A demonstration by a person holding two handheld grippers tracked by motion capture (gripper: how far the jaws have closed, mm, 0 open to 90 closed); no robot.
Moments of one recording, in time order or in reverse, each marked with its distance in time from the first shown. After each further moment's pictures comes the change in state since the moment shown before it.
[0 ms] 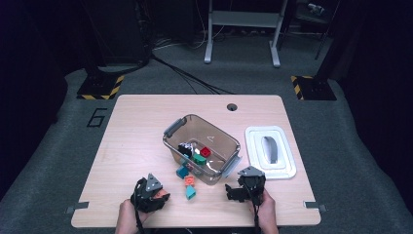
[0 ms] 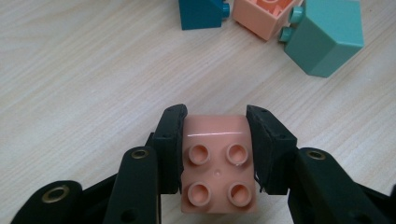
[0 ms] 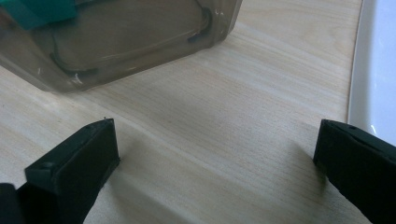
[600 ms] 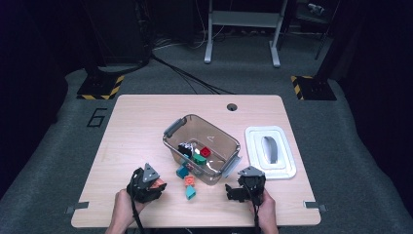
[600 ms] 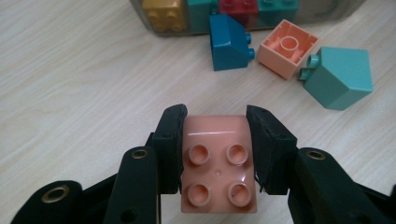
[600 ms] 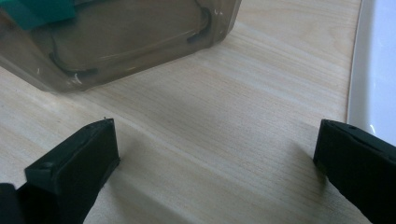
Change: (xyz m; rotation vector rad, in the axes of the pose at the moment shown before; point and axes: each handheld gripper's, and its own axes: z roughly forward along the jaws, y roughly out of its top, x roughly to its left) left arm 0.016 0.026 -0.018 -0.028 0.054 0.034; right arm 0.000 0.000 0.000 0.000 -0.002 0.003
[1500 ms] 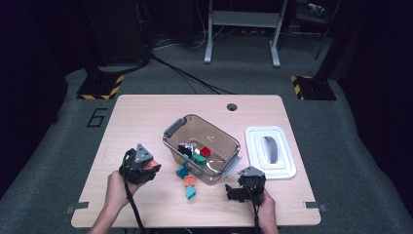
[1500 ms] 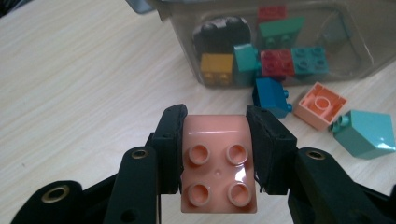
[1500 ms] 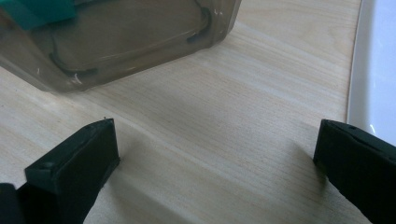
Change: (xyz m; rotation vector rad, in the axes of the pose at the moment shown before) left arm 0.035 0.043 -0.027 -0.048 0.049 0.006; right arm 0.000 0.000 0.000 0.000 0.000 0.000
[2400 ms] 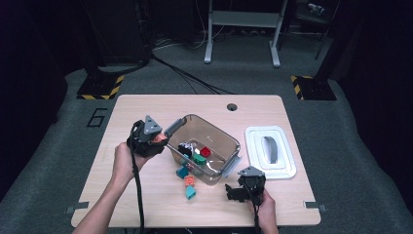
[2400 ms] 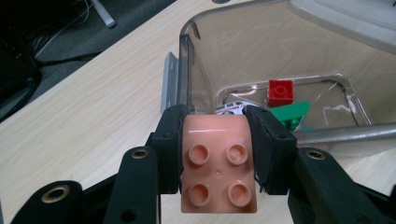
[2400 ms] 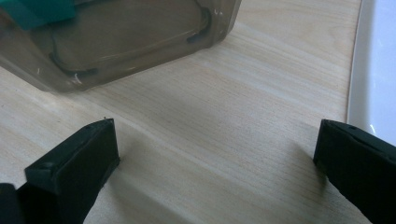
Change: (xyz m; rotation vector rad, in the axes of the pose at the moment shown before) left arm 0.009 0.082 -0.006 -0.066 0.034 0.065; right arm 0.000 0.000 0.000 -0.001 -0.003 0.003
